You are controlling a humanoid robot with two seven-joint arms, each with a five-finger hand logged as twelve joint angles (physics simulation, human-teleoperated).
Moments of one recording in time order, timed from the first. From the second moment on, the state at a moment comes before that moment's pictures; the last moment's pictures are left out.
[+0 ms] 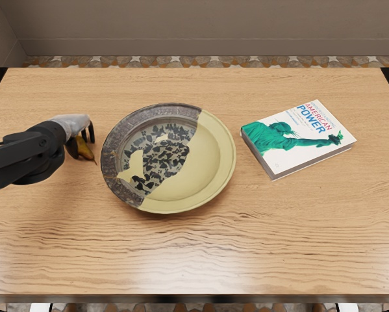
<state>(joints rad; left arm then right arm) -1.04 0.52 -0.13 -1.18 1.36 -0.08 0.61 0.00 0.00 0.02 0.28 -0.24 -0.03 -0.03</state>
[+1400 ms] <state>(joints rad) -1.33 0.62 -0.17 -1.06 0.46 -0.27 0.61 0.01 0.00 0.02 0.28 -0.24 -0.03 -0.03</state>
